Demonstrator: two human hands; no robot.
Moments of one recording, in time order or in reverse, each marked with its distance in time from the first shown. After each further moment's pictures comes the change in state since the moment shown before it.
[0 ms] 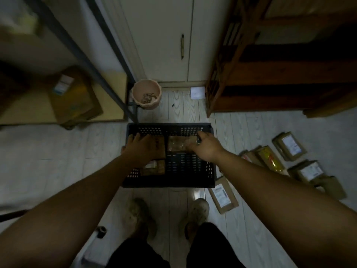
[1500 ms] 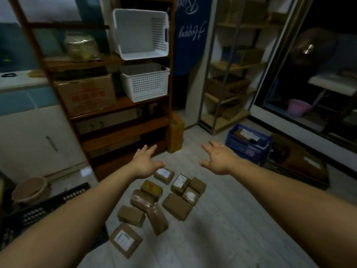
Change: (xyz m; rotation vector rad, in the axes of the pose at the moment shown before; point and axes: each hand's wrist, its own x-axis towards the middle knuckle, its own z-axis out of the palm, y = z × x) left_hand -0.473 0.517 0.129 -0.083 0.100 0.668; right_hand -0.643 0.412 -0.209 -0.443 0.593 0.250
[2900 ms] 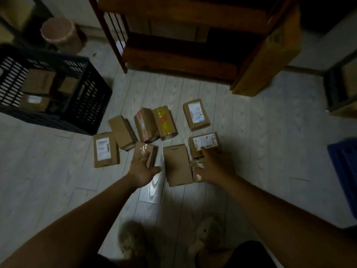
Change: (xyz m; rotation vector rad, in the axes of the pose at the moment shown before) left_hand 0.362 -0.143 0.384 -0.592 0.146 -0.885; right_hand 0.474 0.127 0.394 0.081 -0.601 -0.462
